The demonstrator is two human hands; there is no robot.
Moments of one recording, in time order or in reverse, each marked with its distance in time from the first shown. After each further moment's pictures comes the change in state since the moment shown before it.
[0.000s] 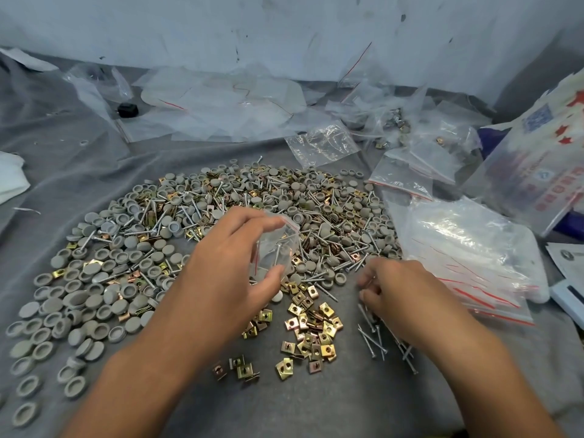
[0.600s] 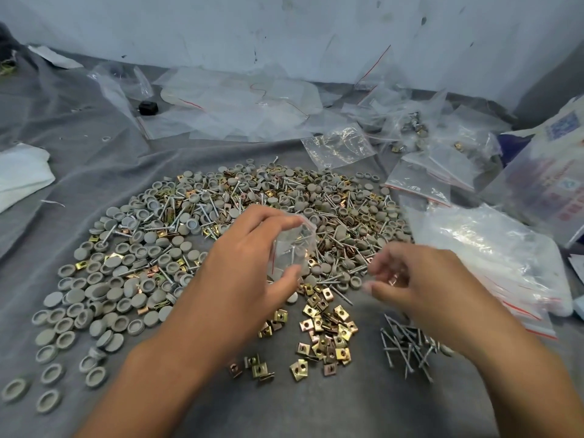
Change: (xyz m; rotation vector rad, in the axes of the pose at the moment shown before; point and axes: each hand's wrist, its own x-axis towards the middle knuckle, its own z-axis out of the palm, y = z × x) left_hand -0.001 -0.001 -0.003 -0.033 0.020 -0.010; right_hand -0.011 -0.011 -0.024 0.275 0.135 -0.162
